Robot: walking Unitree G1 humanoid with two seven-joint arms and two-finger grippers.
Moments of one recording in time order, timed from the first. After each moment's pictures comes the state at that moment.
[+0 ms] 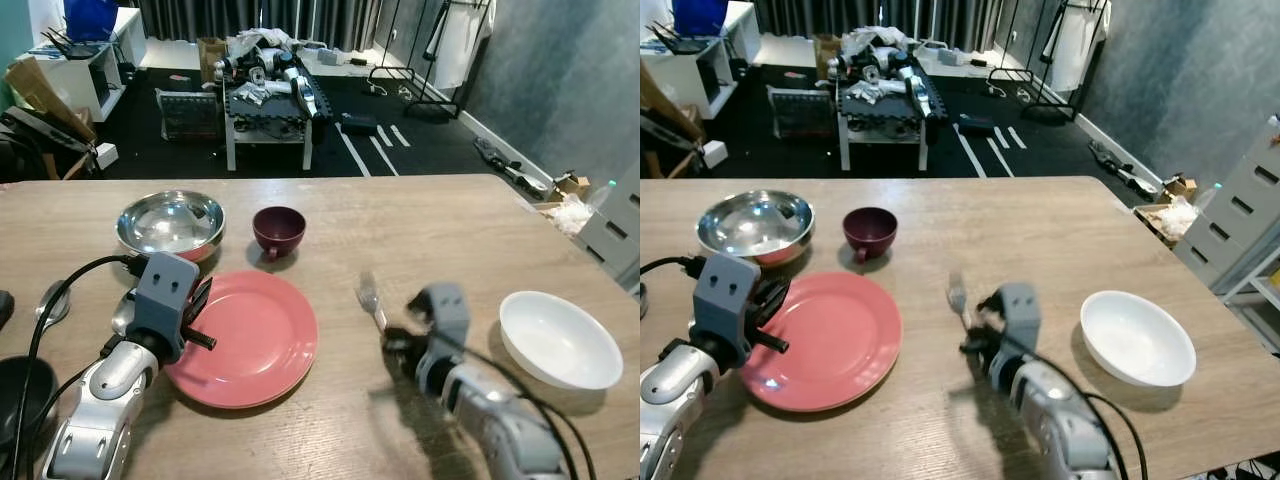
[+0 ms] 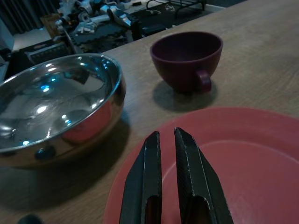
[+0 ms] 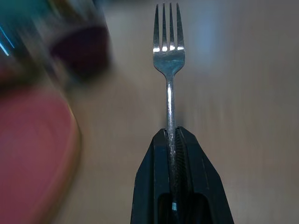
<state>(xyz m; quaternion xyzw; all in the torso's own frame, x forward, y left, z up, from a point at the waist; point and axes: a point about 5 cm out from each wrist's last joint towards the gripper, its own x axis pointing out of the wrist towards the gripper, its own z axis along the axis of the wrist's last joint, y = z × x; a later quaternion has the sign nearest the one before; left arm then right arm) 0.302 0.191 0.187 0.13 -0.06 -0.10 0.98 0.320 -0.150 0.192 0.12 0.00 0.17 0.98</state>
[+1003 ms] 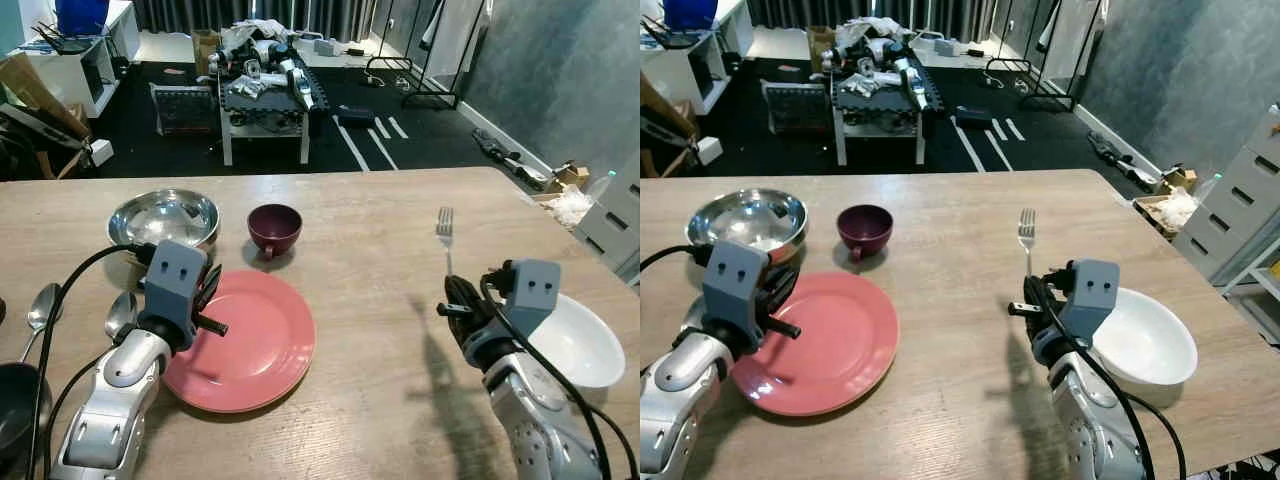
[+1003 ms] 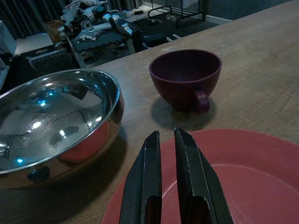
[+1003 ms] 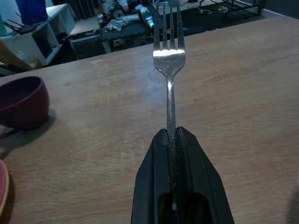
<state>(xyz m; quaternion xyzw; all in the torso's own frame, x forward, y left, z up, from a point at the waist) 0.309 0.181 0.197 0.12 -0.08 -0.10 0.99 0.303 -0.192 0.184 0.11 -0.06 0.02 0.99</state>
